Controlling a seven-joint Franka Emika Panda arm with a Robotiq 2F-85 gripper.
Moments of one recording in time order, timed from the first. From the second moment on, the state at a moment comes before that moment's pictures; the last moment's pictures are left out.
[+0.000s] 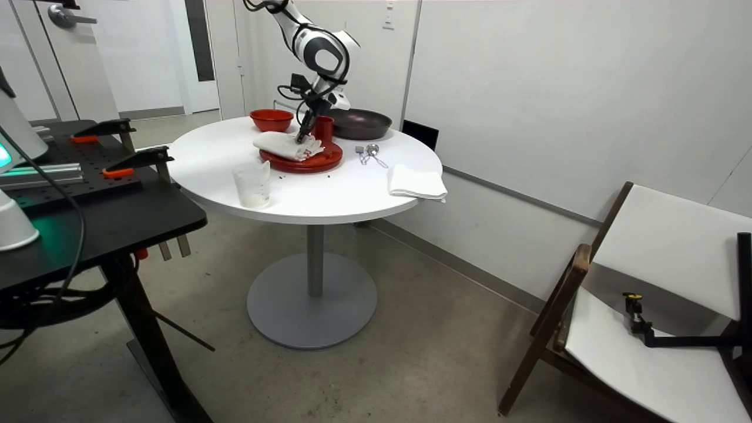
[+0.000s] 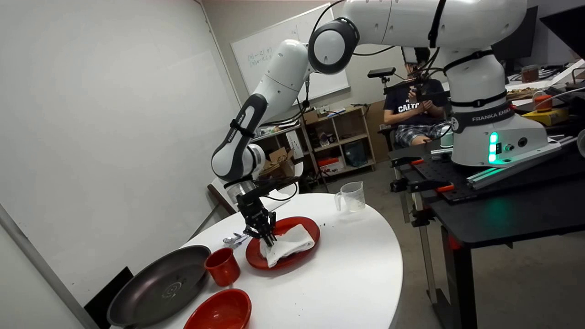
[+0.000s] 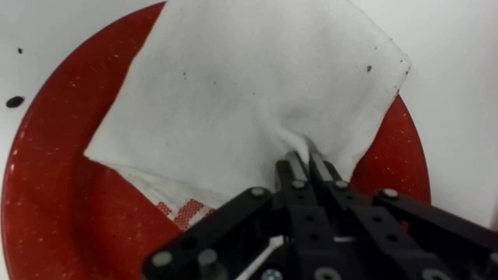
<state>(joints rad) -0.06 1.16 0.02 -1.18 0.30 2.00 0.45</state>
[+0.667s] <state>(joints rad) 0.03 1.05 -0.05 -1.26 0.16 2.00 0.44</state>
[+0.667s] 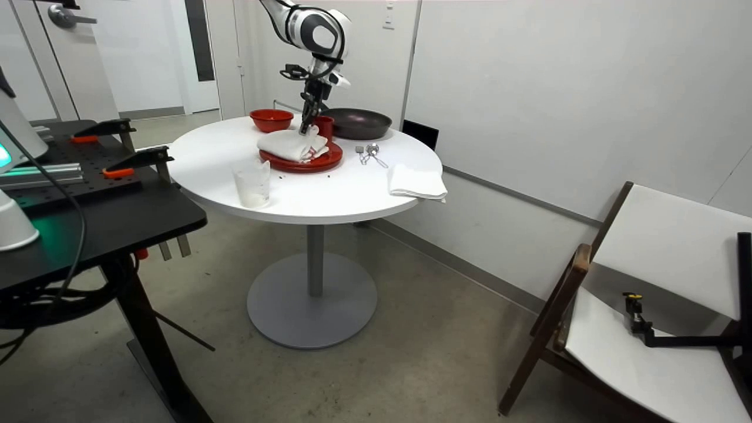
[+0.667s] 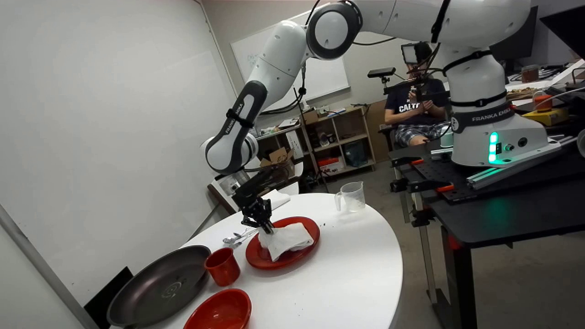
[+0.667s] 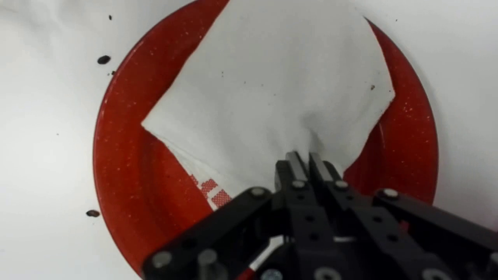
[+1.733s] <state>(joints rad) 0.19 0.81 0.01 -1.54 0.02 2.06 0.26</state>
